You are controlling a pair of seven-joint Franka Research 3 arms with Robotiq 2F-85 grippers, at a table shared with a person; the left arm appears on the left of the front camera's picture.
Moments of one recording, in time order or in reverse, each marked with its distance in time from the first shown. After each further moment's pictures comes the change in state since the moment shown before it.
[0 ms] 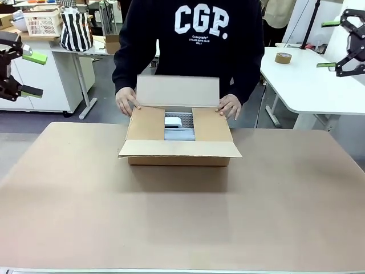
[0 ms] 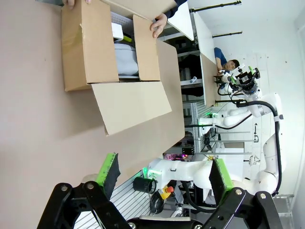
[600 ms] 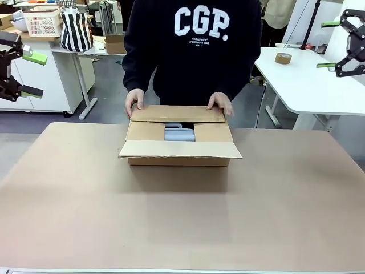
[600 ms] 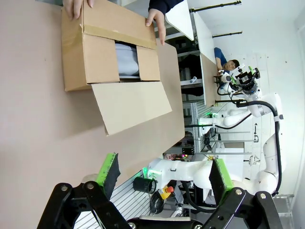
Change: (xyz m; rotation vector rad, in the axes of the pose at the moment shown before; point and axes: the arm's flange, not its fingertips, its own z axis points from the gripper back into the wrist) left arm 0.000 0.000 0.000 0.000 0.000 0.000; right arm 0.000 0.000 0.000 0.000 0.000 0.000
